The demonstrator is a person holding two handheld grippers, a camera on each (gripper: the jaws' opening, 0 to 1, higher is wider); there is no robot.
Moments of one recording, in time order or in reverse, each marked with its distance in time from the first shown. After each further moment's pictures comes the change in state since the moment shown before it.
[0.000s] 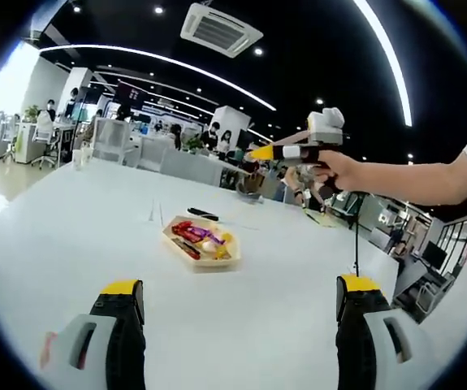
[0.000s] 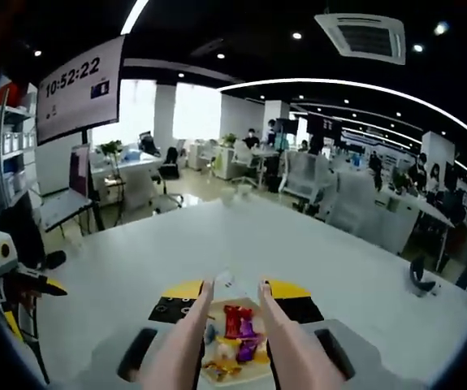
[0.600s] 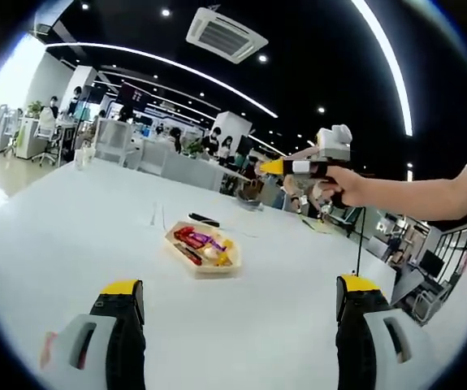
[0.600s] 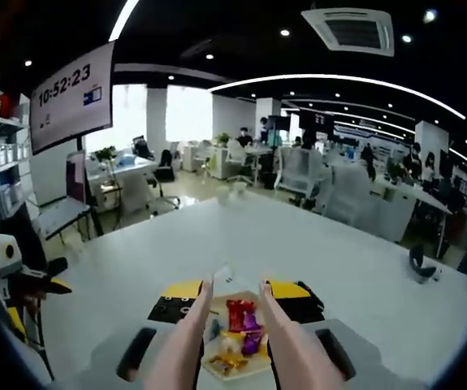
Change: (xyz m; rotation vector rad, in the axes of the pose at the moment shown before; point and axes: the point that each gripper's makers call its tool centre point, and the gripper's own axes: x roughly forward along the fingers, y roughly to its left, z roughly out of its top) left arm -0.003 0.009 0.008 -0.033 -0.024 -0.013; right arm -0.006 0.001 -0.012 0.052 0.006 -0.007
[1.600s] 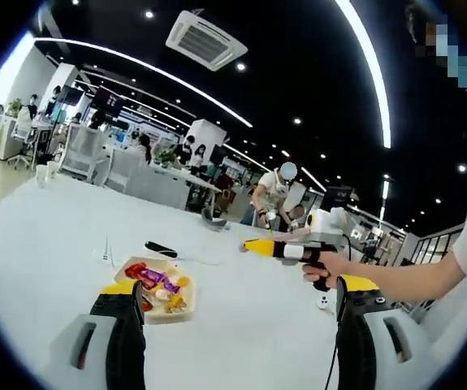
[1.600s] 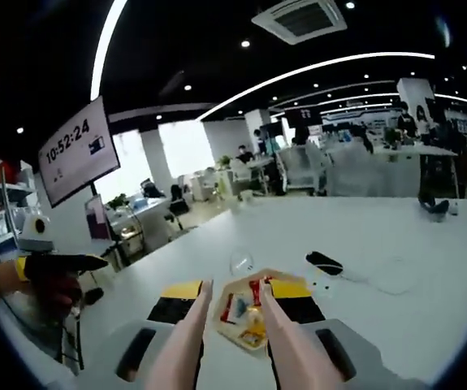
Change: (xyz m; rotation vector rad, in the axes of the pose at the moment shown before) left arm 0.060 -0.080 0.078 -0.019 -0.037 -0.159; right arm -0.065 -0.016 -0.065 0.280 -0.131 0.129
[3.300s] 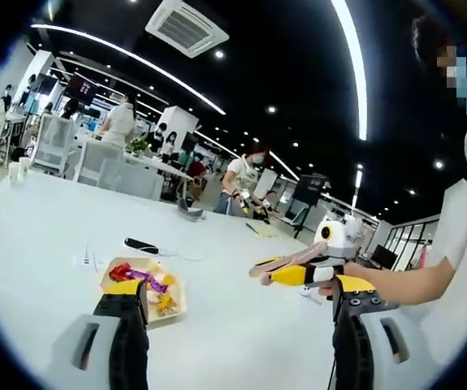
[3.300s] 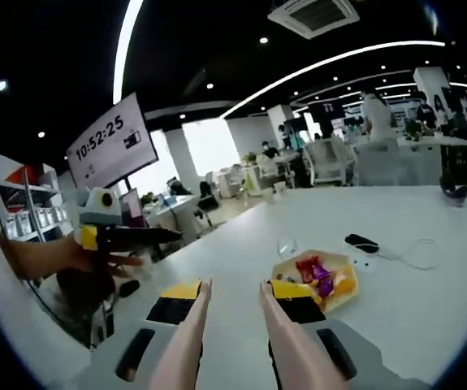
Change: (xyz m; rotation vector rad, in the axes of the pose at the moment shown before) left arm 0.008 0.018 0.004 0.031 0.083 -0.157; right arm -0.031 0.097 -0.024 0.023 -0.016 0.137
